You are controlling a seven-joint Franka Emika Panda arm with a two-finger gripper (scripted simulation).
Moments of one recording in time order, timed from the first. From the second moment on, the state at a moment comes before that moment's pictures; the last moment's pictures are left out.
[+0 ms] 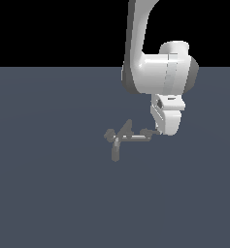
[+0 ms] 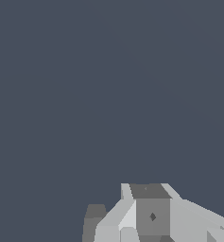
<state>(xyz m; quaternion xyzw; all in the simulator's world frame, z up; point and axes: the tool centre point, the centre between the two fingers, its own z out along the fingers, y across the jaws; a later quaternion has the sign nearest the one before) 0.024 -0.173 0.060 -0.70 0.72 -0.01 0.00</state>
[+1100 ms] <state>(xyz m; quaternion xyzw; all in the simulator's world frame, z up) -0.025 -0.157 0.060 -0.68 0.73 0.00 0.00</state>
